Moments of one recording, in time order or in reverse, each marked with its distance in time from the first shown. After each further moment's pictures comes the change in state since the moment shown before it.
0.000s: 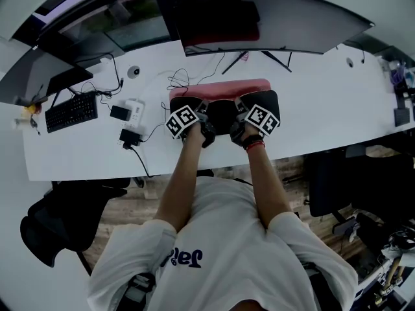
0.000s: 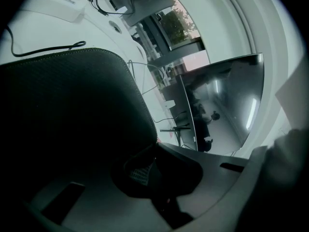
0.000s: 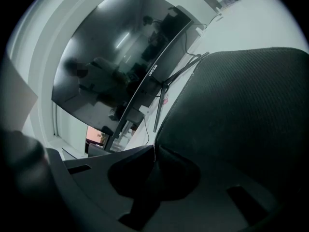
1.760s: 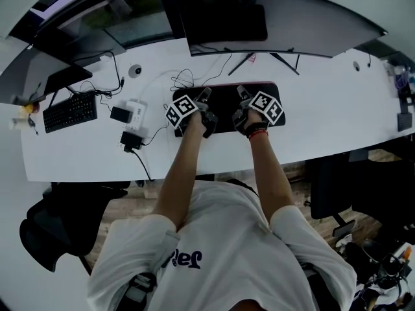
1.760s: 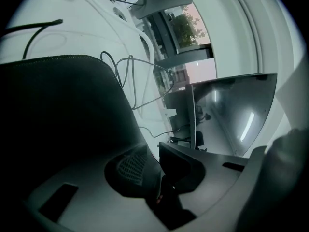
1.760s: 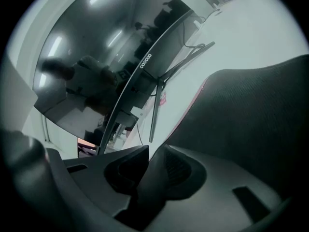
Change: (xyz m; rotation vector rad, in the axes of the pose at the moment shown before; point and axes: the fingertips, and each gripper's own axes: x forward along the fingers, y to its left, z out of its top) left arm 0.040 0.002 0.045 -0.109 -0.010 -0.074; right arm 0.061 -0.002 0.025 0.053 0.011 -0.068
